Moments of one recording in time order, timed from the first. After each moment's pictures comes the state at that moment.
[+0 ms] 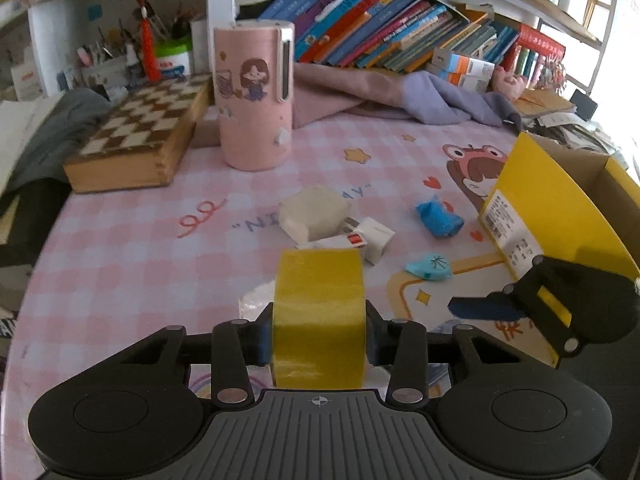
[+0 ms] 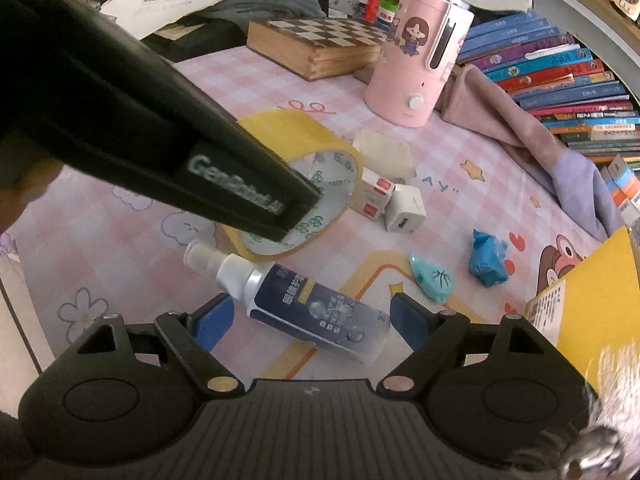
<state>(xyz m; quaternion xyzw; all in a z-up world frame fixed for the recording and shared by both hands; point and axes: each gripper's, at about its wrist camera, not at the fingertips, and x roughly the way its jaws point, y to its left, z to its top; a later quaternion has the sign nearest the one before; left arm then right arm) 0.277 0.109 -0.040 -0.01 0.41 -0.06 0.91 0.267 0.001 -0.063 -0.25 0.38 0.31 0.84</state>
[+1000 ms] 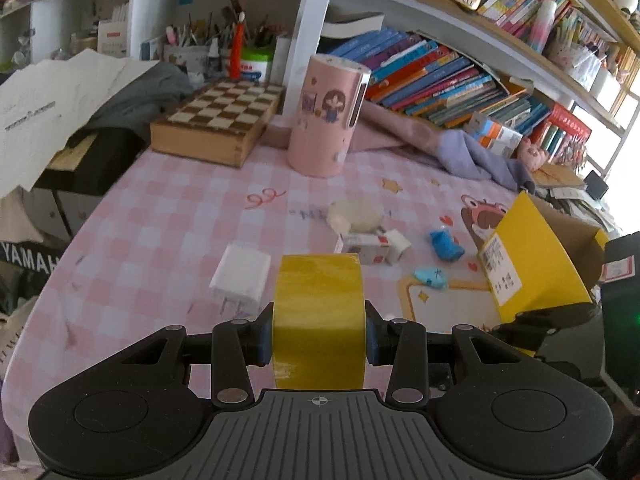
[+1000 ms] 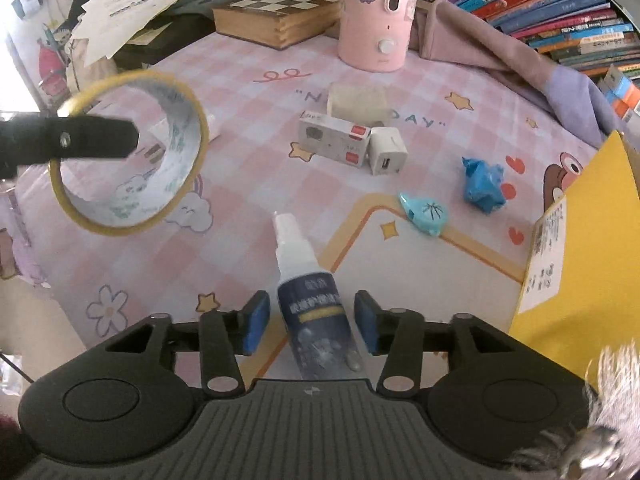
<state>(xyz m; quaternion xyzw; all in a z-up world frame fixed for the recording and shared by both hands) 0.202 0.144 -0.016 -0.12 0.38 0.00 0.92 0.275 -0.027 -0.054 -0.16 0.47 0.29 0.82</state>
